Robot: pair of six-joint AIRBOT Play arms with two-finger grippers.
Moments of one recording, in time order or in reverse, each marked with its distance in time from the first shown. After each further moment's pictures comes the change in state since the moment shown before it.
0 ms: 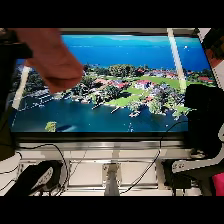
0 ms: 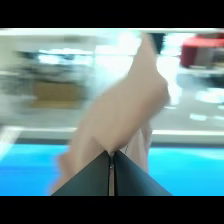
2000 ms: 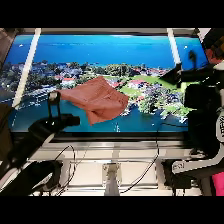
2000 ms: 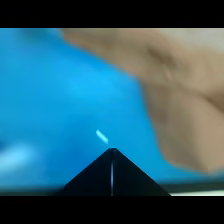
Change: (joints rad) left arm -0.434 0.238 -0.597 -0.512 -0.623 -0.003; right arm 0.093 0.000 -0.733 -0.339 0.278 -0.141
